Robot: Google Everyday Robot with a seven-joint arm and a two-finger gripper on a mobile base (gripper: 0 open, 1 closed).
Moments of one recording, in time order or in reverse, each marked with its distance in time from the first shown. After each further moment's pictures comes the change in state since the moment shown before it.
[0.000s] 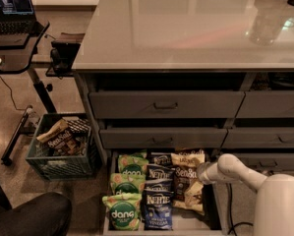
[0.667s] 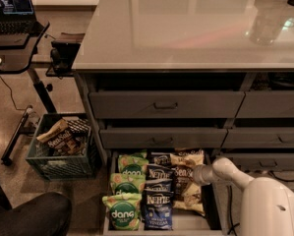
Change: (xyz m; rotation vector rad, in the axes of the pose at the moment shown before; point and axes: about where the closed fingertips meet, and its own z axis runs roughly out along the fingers) arm 0.020 -0.008 0.046 0.009 -0.004 -0.036
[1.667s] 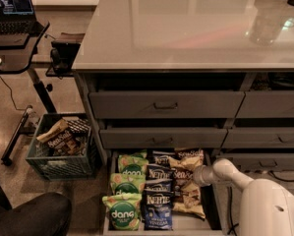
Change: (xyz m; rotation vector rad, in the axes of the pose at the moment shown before) arm 0.006 0.000 0.007 0.002 -0.003 0.010
